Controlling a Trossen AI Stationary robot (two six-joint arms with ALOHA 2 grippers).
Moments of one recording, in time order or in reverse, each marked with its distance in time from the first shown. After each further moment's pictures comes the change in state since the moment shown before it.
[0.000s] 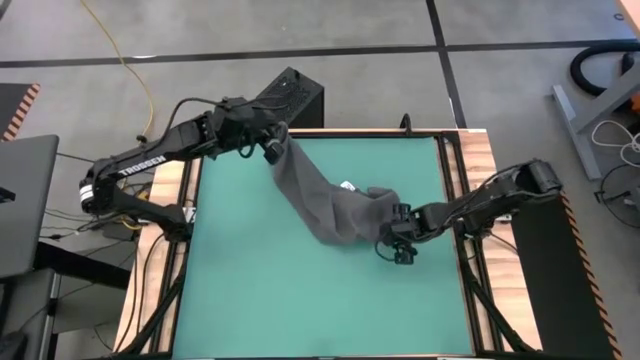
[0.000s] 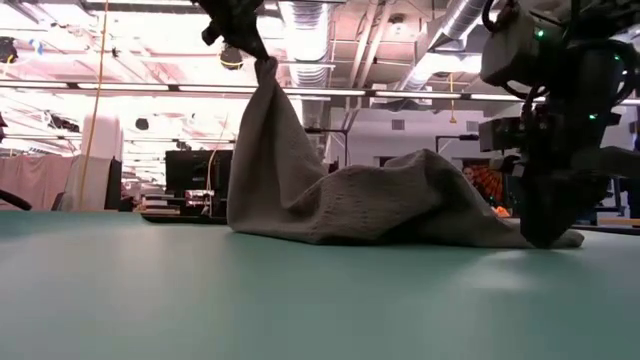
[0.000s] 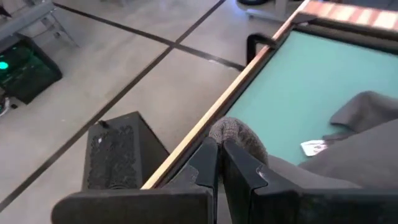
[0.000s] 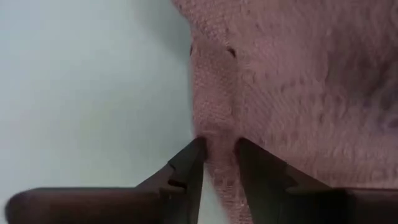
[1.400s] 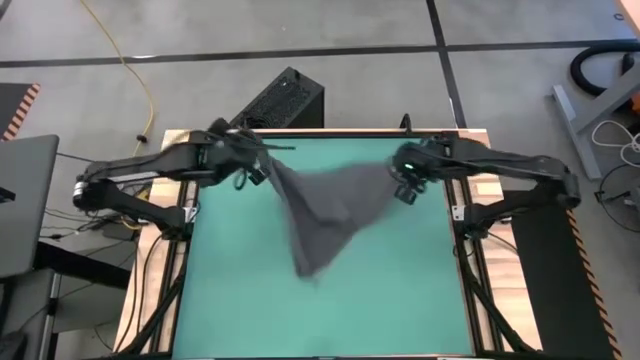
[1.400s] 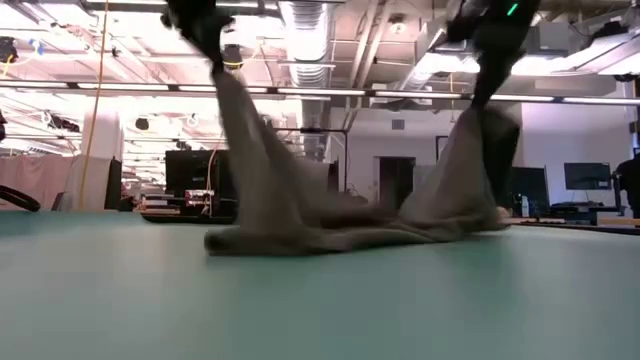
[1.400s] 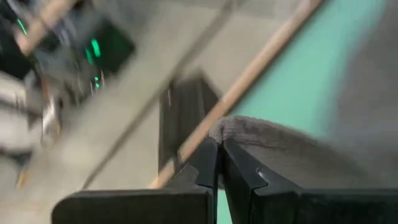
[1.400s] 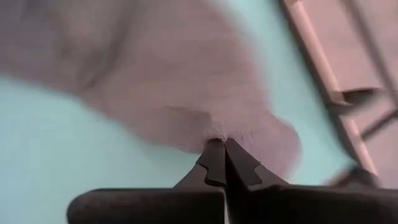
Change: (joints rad) left arm -0.237 -0.032 -0.088 -0.340 -0.437 -0.142; right arm -0.442 -0.215 0.581 -0.632 0.113 -0.065
